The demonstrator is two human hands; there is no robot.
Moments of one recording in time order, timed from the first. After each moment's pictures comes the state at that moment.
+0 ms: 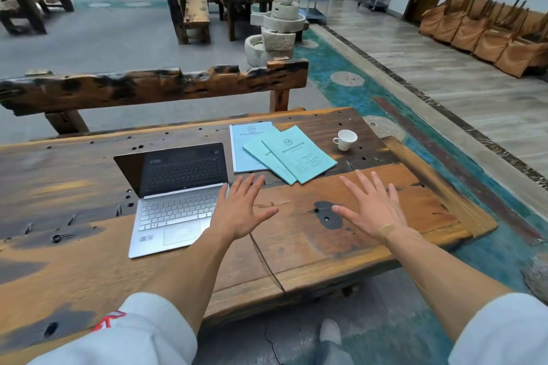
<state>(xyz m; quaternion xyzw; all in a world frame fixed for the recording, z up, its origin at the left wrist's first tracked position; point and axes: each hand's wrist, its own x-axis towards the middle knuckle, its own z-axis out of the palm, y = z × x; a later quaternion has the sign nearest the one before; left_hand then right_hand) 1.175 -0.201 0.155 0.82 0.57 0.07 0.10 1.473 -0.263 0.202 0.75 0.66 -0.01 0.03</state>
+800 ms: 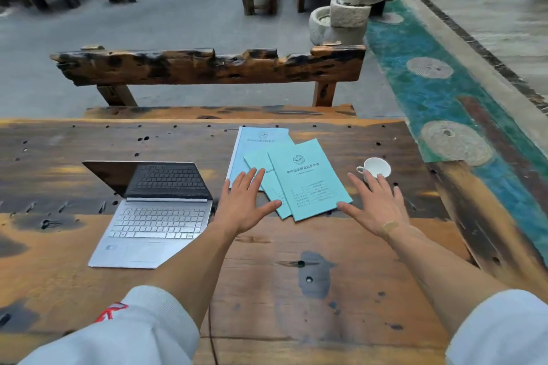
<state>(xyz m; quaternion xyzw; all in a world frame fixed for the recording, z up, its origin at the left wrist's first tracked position) 1.321 -0.020 0.132 0.71 0.70 0.05 0.11 1.628 0.008 0.152 0.66 0.74 -0.10 0.03</state>
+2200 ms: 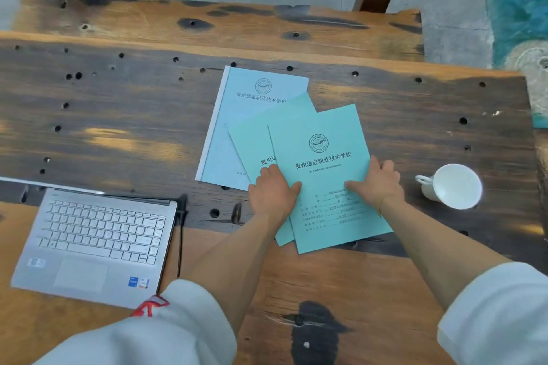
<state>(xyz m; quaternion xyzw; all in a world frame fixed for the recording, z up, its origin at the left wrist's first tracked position) 1.381 0.192 -0.042 0.48 0.83 0.00 0.27 1.577 0.261 -0.041 0.73 0.59 -0.32 0.13</state>
